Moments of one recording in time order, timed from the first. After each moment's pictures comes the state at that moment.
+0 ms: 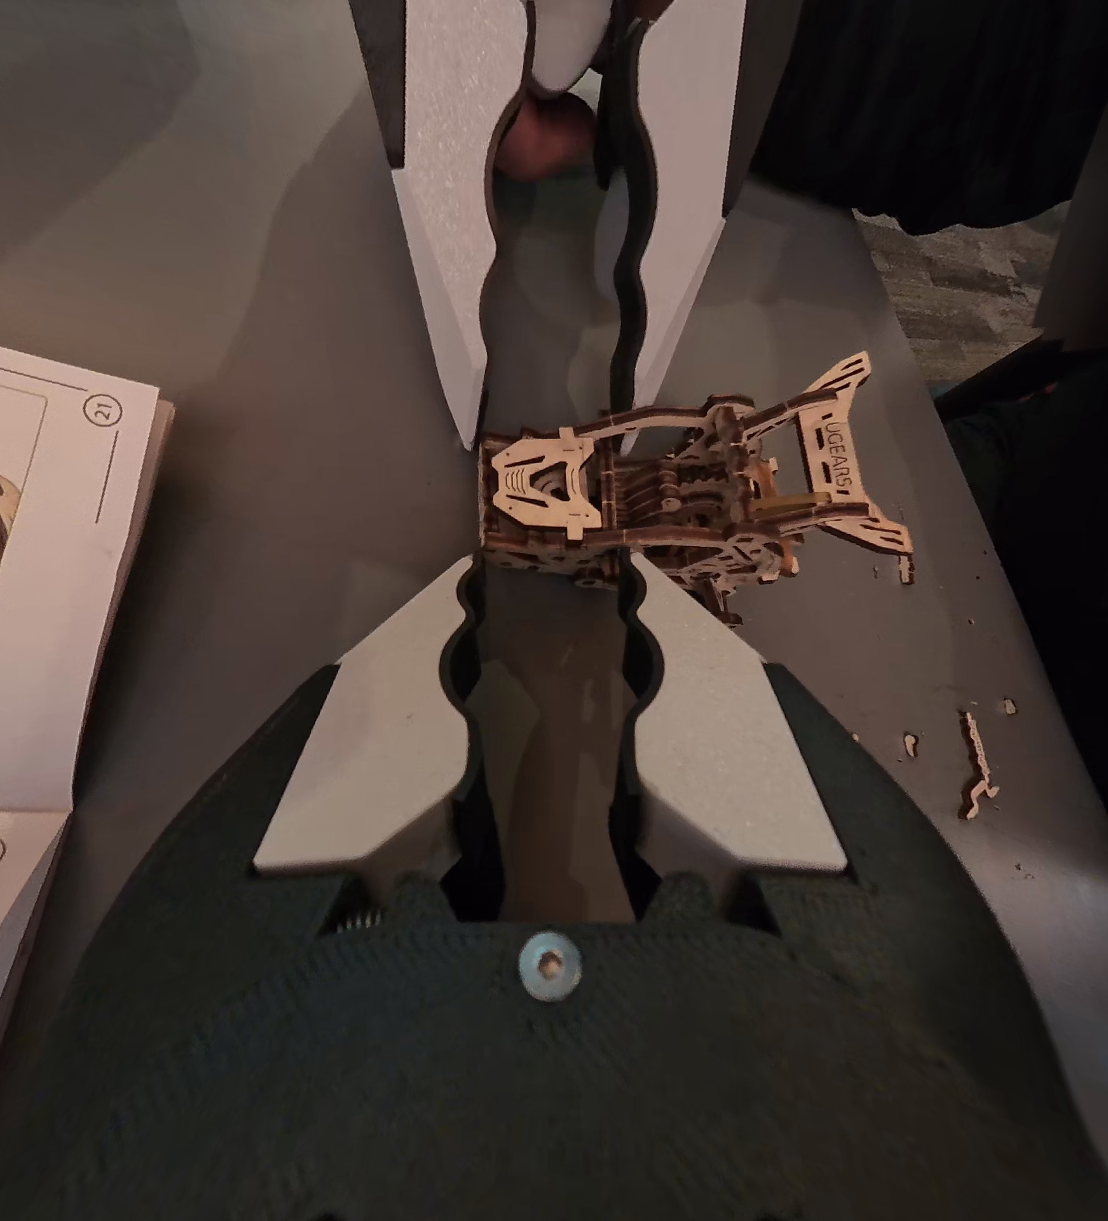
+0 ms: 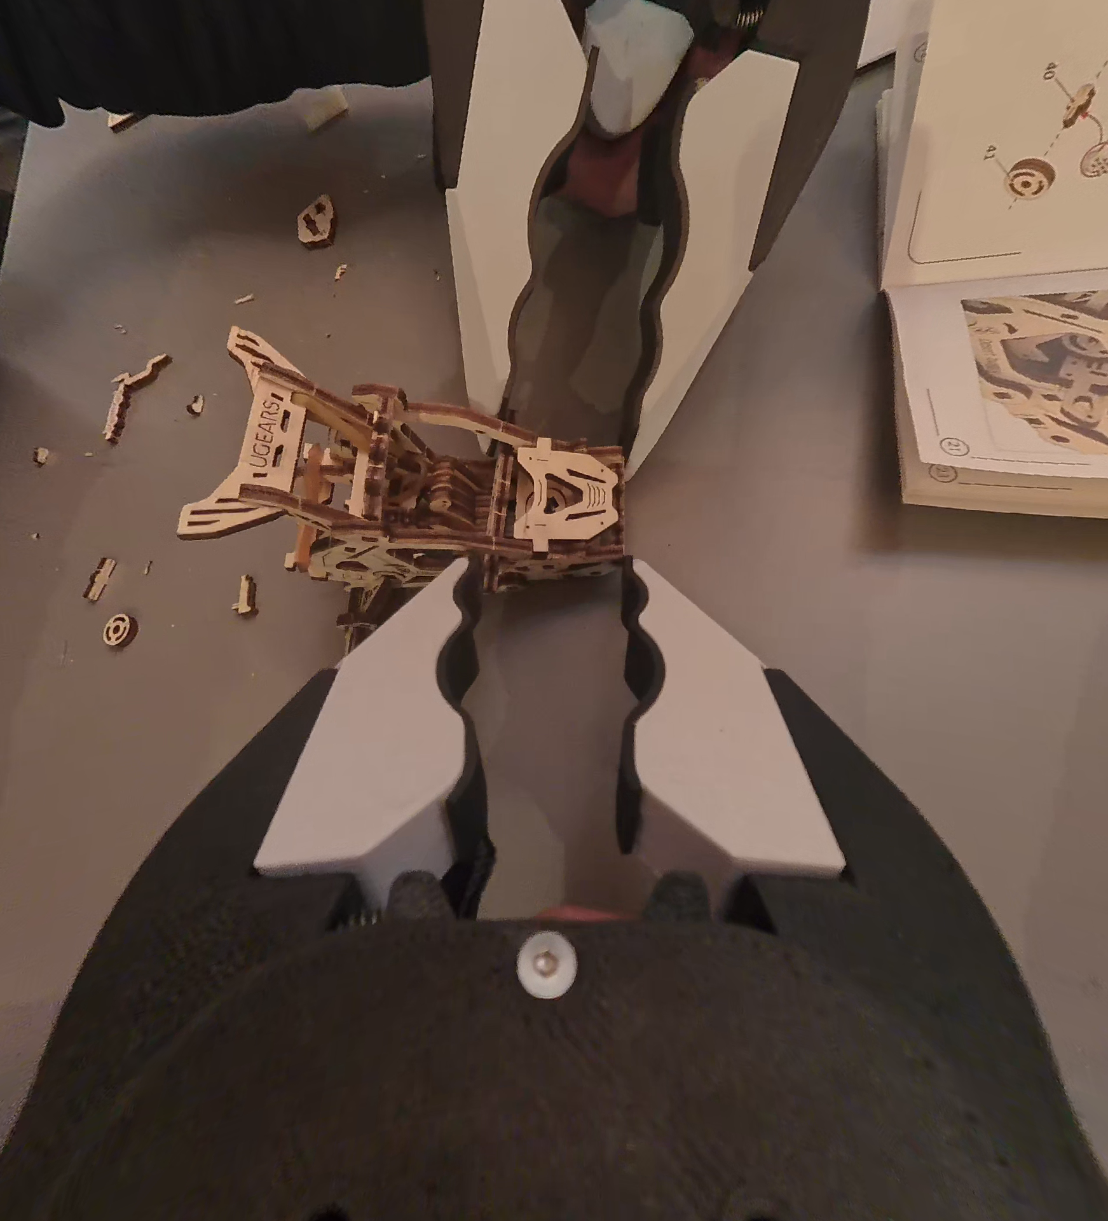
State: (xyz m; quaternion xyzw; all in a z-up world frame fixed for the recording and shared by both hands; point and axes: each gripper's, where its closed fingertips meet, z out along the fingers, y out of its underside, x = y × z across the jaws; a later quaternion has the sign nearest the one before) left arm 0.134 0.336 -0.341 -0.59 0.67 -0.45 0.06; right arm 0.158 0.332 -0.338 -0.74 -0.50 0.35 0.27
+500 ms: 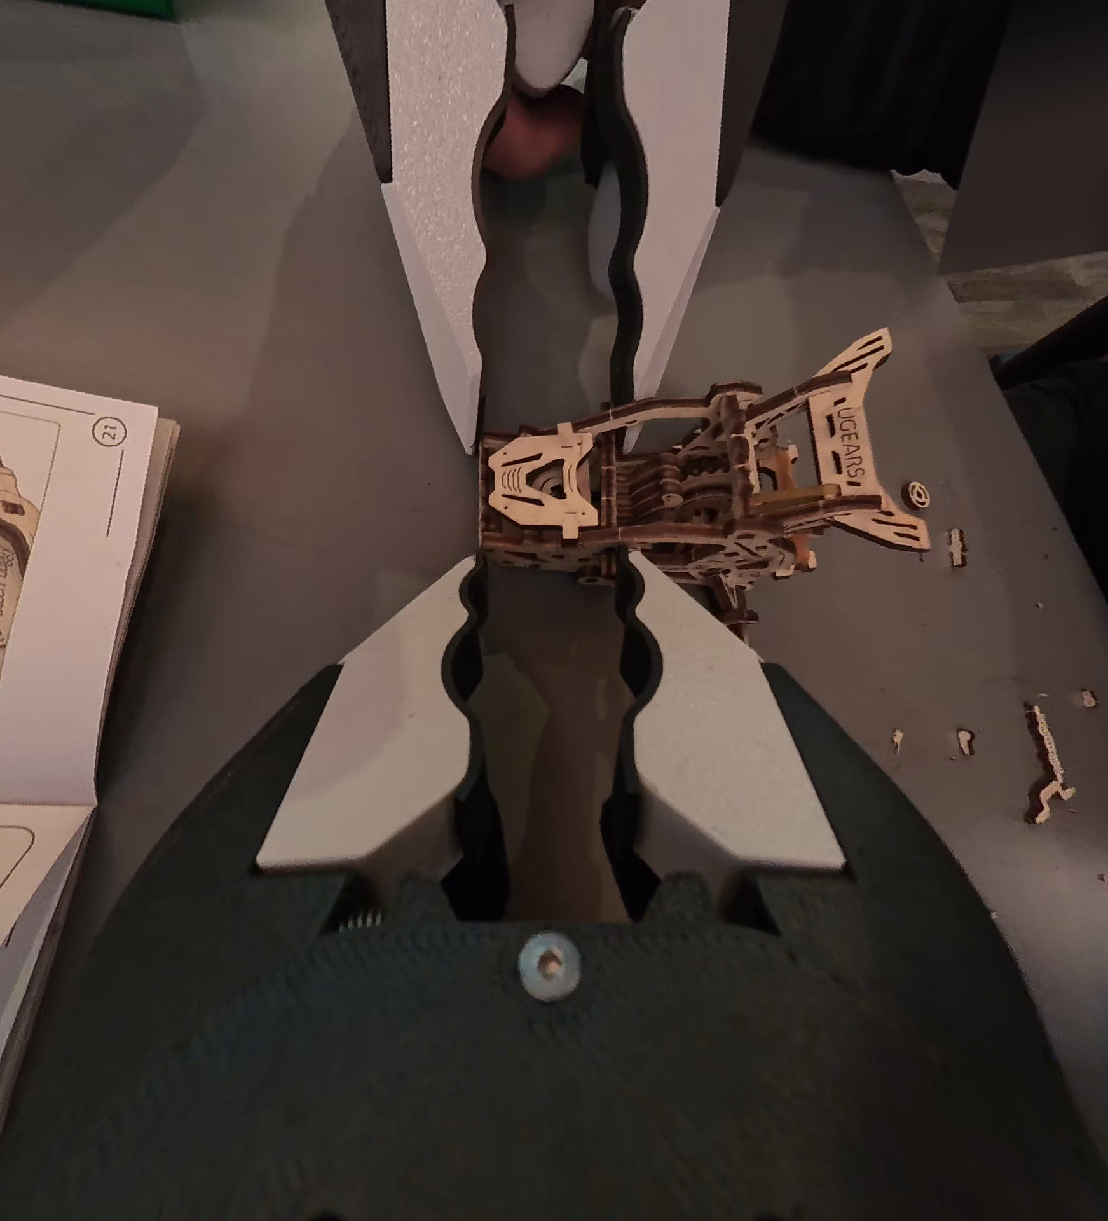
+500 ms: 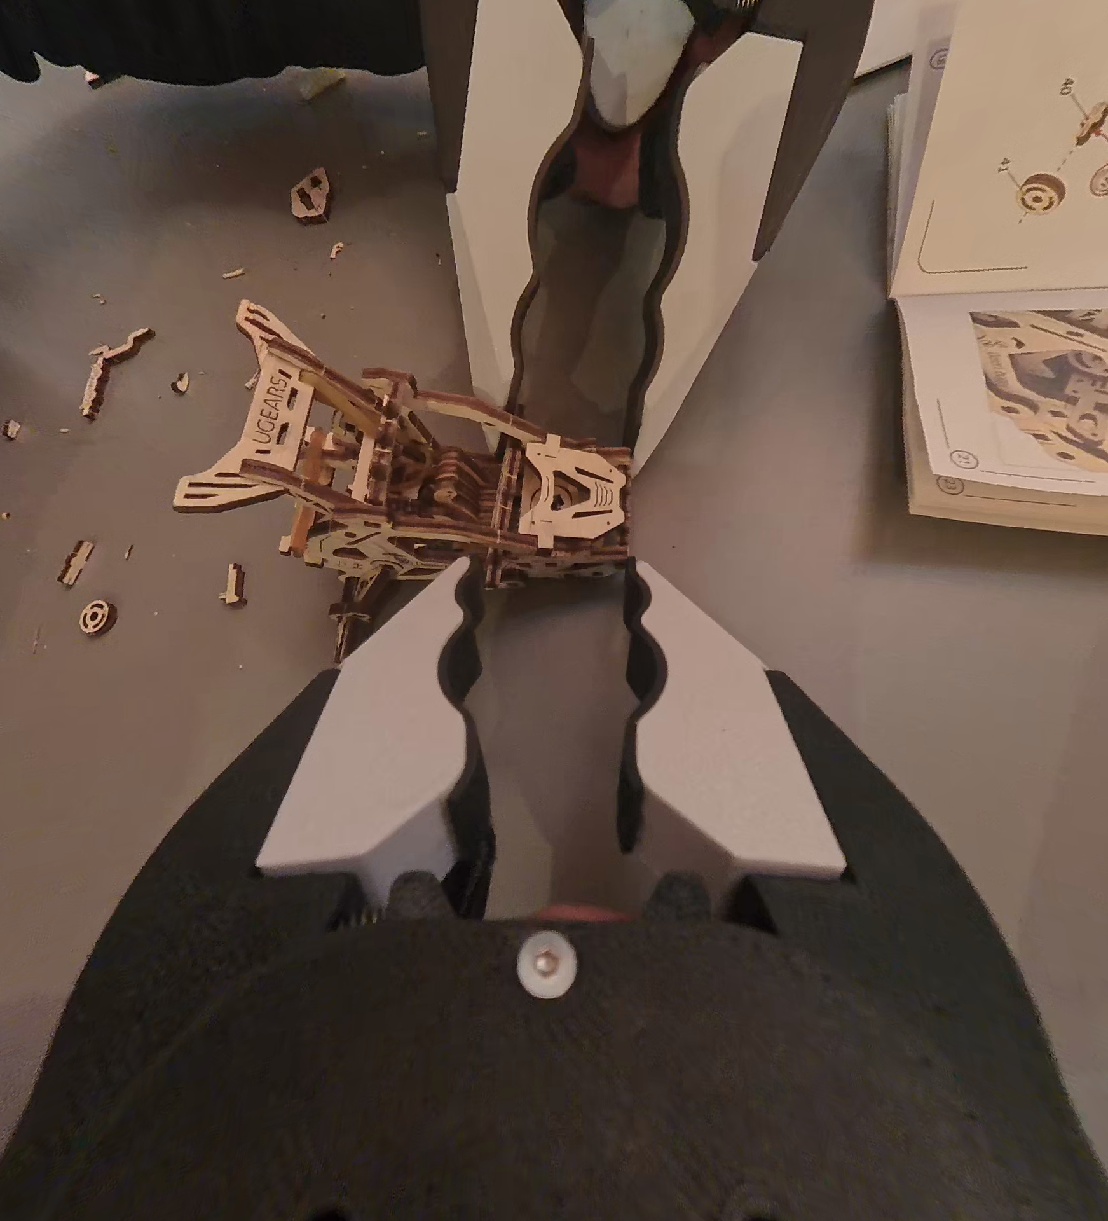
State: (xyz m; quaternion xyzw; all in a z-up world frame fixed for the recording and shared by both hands) left arm 0.134 0.336 -0.344 -0.57 0.69 -0.42 0.10; right arm 0.156 0.330 -0.341 -0.74 -0.52 0.33 0.27
